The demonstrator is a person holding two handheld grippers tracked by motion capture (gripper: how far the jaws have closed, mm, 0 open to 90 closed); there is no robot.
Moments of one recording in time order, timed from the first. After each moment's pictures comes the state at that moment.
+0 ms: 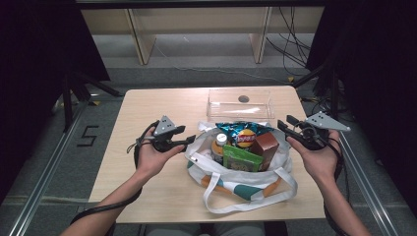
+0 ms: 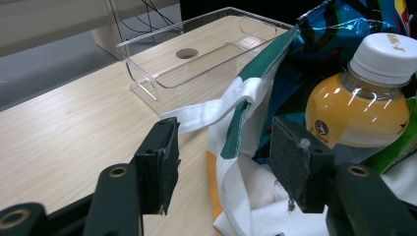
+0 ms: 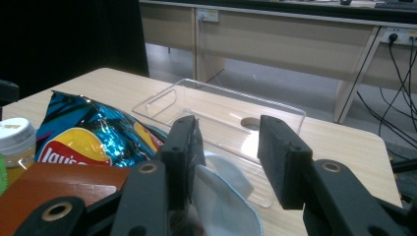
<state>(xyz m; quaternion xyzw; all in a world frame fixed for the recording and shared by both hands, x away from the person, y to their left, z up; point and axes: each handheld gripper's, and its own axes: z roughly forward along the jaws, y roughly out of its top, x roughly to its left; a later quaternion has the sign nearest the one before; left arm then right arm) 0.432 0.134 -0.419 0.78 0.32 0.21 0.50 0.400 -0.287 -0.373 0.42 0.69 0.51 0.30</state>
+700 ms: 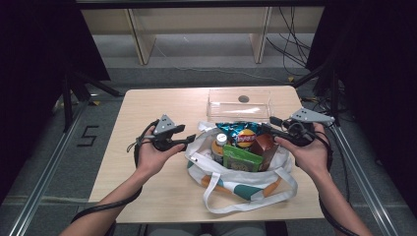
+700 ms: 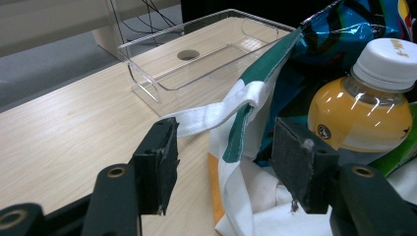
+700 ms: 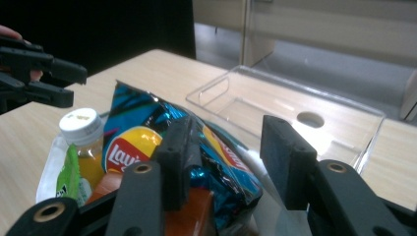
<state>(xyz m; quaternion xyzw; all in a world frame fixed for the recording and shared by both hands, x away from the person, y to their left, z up) 0.435 0.133 -0.417 0.78 0.32 0.21 0.50 0.417 -0.262 -0.369 0.36 0.74 0.51 0.23</state>
